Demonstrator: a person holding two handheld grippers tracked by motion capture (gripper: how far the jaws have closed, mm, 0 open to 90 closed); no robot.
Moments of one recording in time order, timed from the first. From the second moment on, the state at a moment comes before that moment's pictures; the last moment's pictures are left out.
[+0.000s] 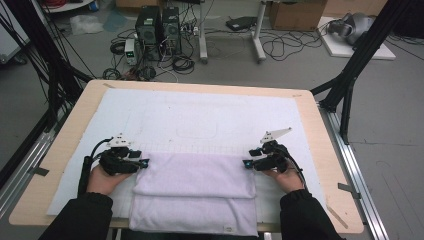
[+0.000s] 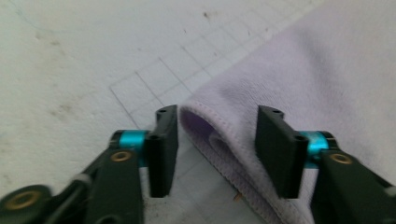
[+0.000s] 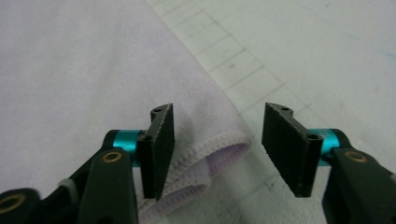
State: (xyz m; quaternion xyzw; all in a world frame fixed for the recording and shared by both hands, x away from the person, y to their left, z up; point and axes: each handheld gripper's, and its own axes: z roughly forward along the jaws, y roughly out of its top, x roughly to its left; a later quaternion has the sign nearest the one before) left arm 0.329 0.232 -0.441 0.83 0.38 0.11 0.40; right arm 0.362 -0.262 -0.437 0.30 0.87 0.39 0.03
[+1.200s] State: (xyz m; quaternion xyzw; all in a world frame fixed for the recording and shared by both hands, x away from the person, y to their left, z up) left arm 0.406 0.225 -0.401 0.79 0.40 0.19 0.42; right arm 0.438 -0.267 -0.400 0.32 0.85 0.42 0.07
